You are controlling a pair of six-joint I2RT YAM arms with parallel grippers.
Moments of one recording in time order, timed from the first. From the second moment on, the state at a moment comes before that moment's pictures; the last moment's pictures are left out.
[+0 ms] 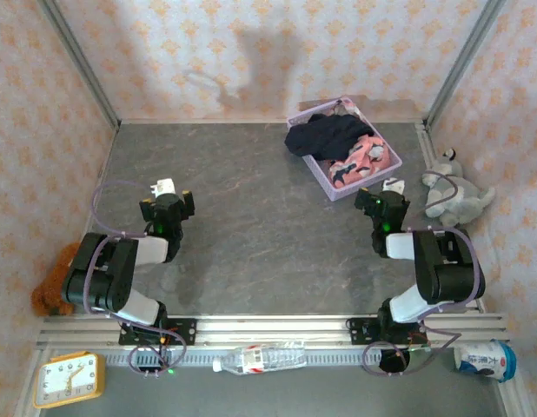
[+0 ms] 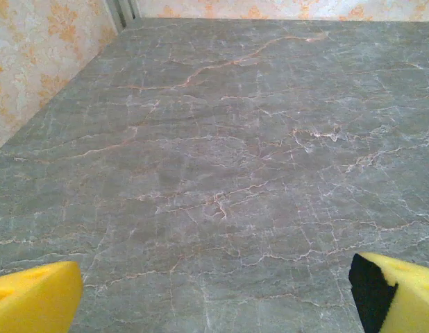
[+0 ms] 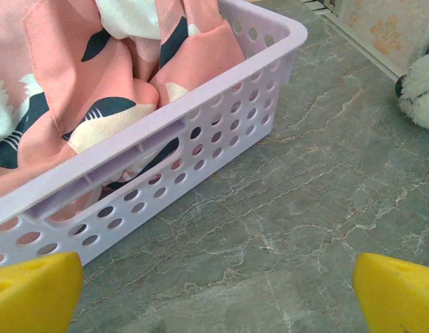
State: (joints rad) left arm -0.08 1.50 0.40 0.64 -0.46 -0.11; right arm 0.03 1.53 0.41 0.67 0.23 0.18
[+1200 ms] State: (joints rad) left arm -0.08 1.50 0.40 0.64 -0.46 -0.11; right arm 0.03 1.52 0.41 0.66 0.22 0.18
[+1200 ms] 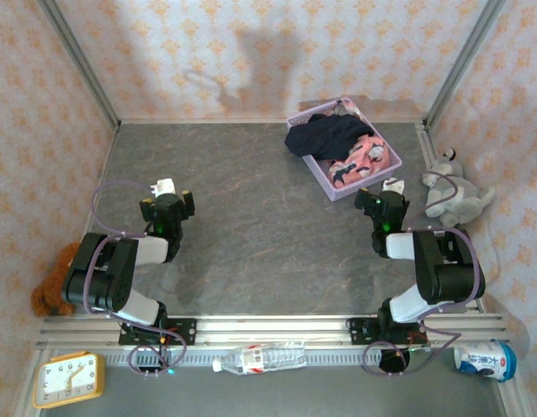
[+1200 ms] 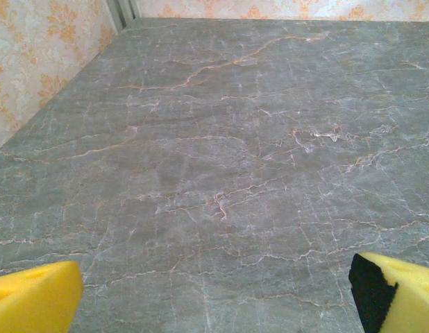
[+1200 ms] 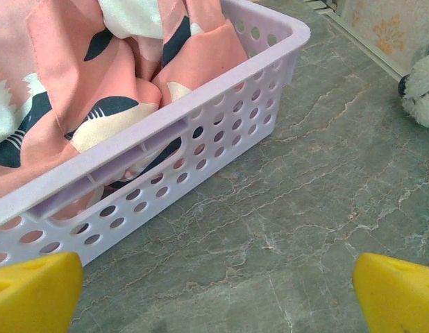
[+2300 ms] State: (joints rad) left arm -0.31 1.50 1.06 -0.45 -0.31 -0.80; right arm 0.26 1.66 1.36 -0.70 0.01 0.41
